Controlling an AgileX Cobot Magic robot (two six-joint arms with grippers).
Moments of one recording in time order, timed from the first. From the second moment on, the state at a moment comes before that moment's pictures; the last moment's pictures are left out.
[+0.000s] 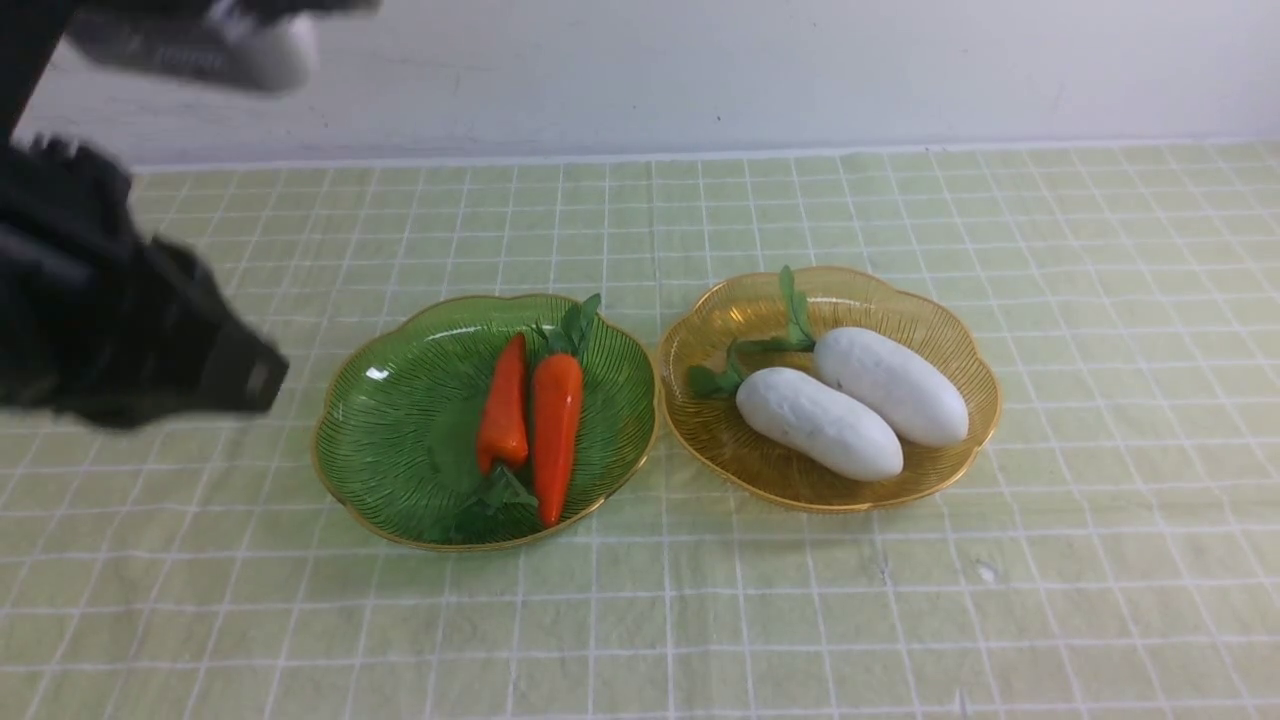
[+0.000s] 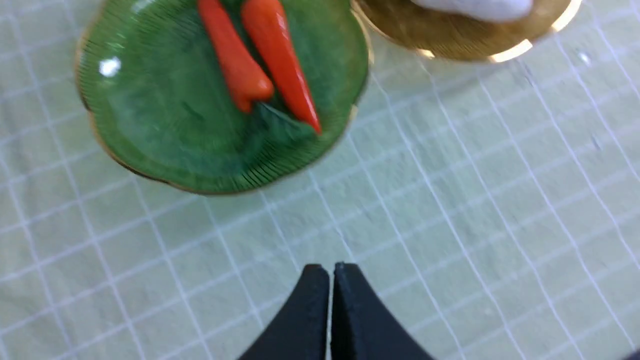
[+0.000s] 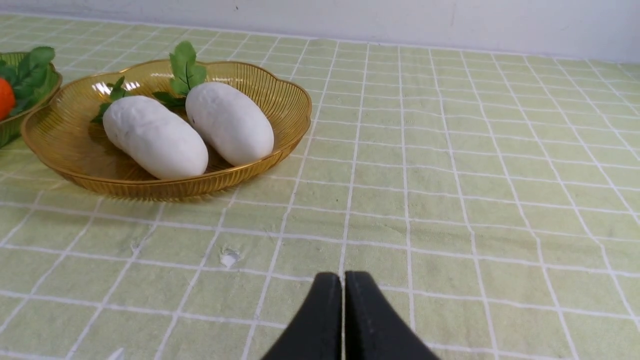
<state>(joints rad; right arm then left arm) 0.04 -0.01 0.02 0.11 0.39 -0.17 -0.29 1.07 -1.25 -0.20 1.23 0.15</state>
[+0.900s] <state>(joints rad) 0.04 -0.01 0.02 0.11 0.39 -0.16 -0.29 0.56 -0.36 -0.25 0.42 0.21</state>
